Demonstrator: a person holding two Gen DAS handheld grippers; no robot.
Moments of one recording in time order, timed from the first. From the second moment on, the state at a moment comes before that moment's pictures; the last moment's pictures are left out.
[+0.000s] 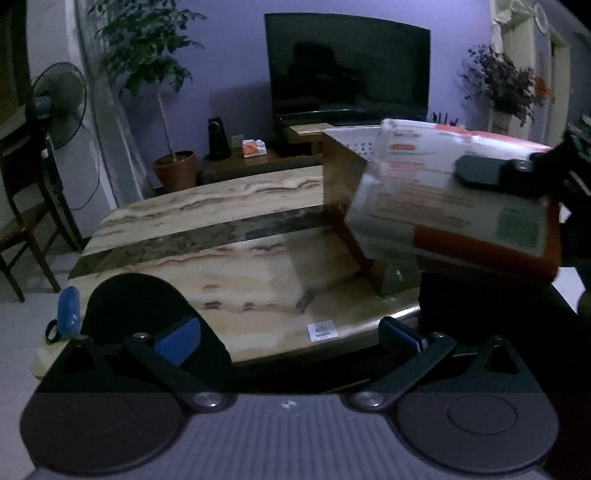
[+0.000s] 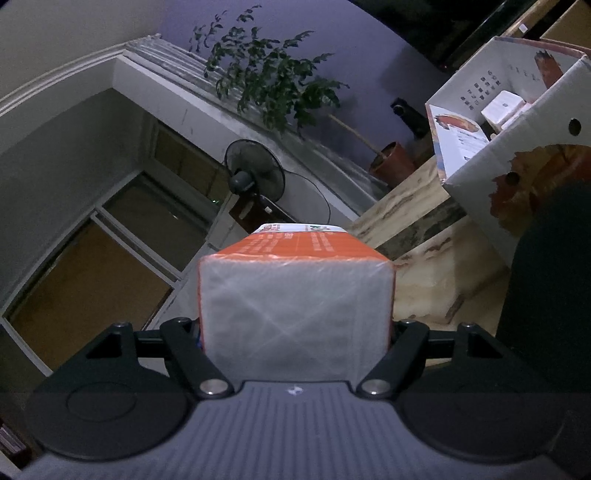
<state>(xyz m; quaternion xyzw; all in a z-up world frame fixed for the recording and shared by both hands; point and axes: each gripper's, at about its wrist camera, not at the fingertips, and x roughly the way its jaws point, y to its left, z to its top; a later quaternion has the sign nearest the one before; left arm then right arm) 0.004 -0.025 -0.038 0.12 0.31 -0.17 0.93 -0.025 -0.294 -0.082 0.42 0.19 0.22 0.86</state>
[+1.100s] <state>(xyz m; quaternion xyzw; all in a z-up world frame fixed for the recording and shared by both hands) -0.049 -0.055 0.036 0.13 0.29 -0.18 0.93 -0.024 -0.297 -0.087 0.43 0.19 0.22 0.86</state>
